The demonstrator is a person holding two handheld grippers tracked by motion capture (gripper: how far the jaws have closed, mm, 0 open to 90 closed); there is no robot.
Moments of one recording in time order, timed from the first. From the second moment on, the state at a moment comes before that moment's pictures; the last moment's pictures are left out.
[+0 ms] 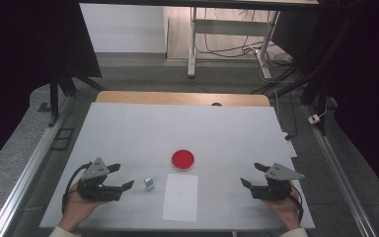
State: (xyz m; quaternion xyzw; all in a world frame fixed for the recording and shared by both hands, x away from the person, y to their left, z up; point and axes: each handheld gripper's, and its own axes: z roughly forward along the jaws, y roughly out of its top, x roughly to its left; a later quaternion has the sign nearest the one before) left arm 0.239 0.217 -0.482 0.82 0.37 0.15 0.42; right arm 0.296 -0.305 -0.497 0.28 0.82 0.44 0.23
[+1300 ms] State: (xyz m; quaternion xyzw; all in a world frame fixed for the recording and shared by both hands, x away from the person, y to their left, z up) left arm 0.267 0.156 -0.481 0.87 0.31 0.11 0.37; right arm 0.296 -0.300 -0.499 0.28 0.82 0.44 0.23
